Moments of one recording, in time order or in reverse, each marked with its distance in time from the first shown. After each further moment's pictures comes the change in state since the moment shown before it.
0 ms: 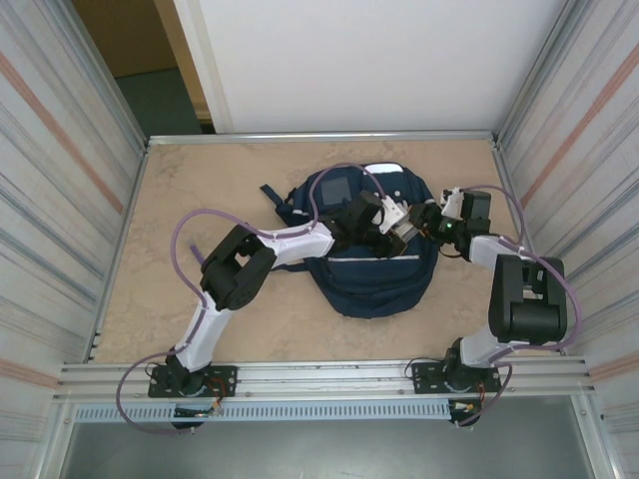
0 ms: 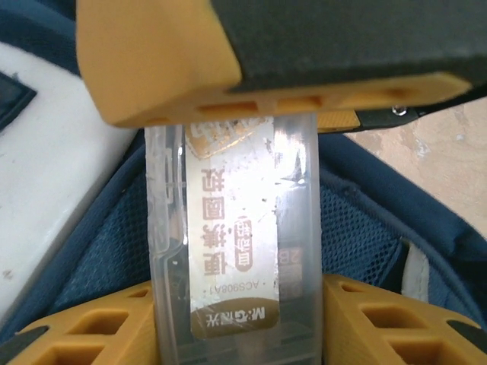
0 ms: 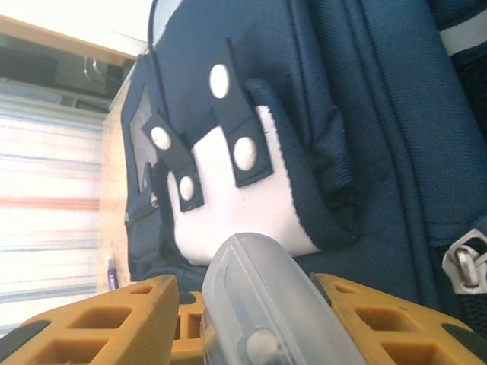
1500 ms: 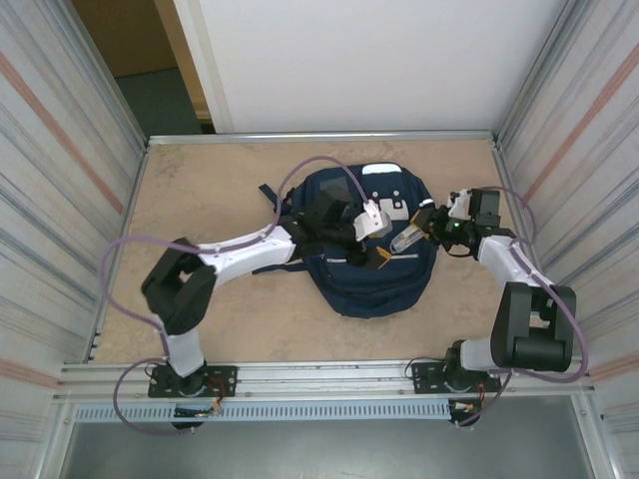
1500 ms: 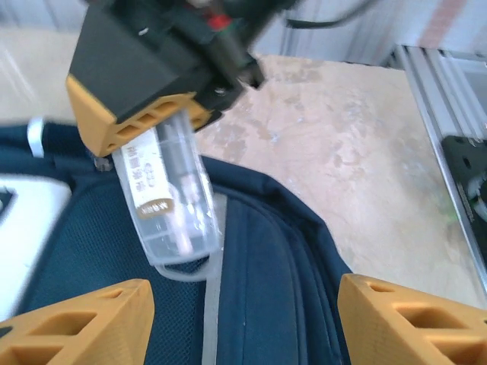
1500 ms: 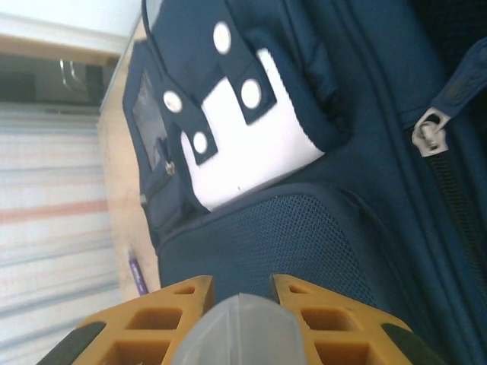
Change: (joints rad) left arm 0.024 -0.436 -0.320 -0.031 0.227 0.389; right arm -0.045 -0.172 0.080 -0.386 0.024 0.041
